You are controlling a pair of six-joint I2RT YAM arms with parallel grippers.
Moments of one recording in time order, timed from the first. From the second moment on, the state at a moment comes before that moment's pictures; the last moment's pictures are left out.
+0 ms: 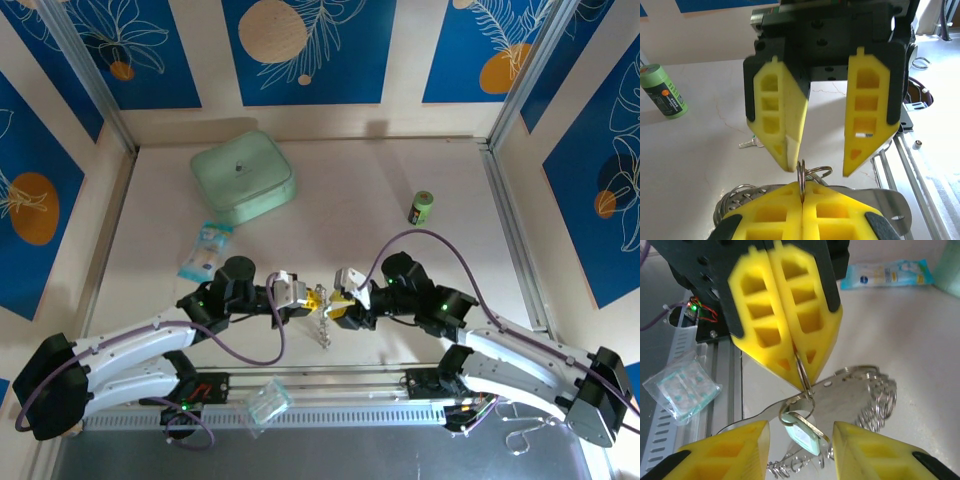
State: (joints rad) left arm -0.86 1.01 0.46 0.21 0.61 0.31; right arm 0.87 0.84 0.55 -0.25 -0.48 -0.20
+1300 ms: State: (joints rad) left arm -0.86 1.01 0.45 0.21 0.66 0.35; right arm 0.87 0.84 0.63 -0.27 -0.47 -0.29
